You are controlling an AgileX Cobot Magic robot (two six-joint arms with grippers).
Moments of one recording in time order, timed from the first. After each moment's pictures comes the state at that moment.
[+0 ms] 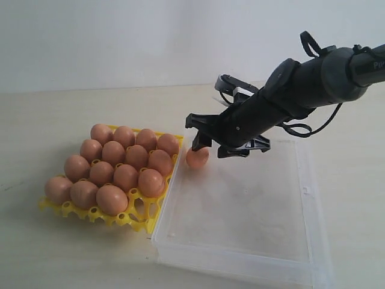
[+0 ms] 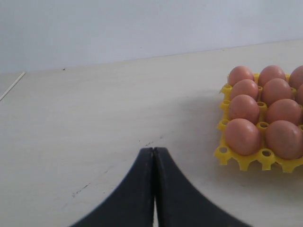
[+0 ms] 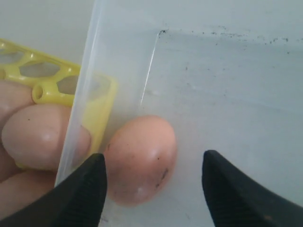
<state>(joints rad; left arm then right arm) -0.01 0.01 0.00 0.11 0.33 -0.03 0.41 2.09 -1.29 0.81 0.42 -0.25</state>
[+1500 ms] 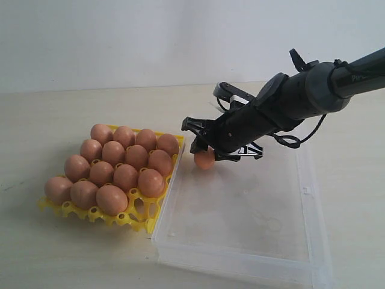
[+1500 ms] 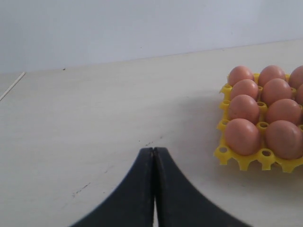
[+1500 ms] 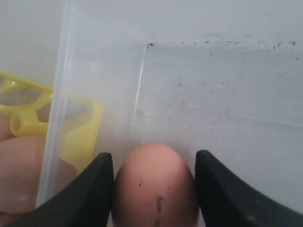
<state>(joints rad) -0.01 0.01 0.00 0.11 0.33 -0.03 0.42 2.17 -1.31 0.92 0.34 -0.28</state>
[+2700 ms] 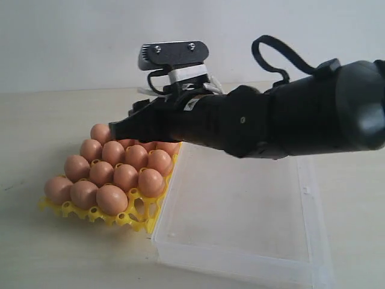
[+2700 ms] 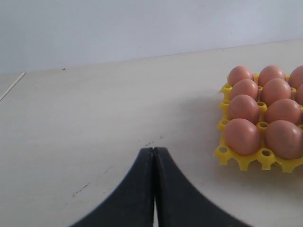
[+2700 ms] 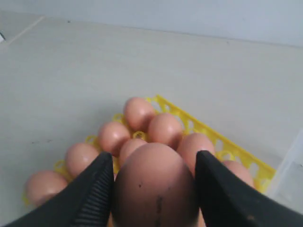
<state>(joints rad) -0.01 0.01 0.00 0.11 0.33 -0.03 0.82 1.79 -1.04 0.60 -0.21 -0.31</state>
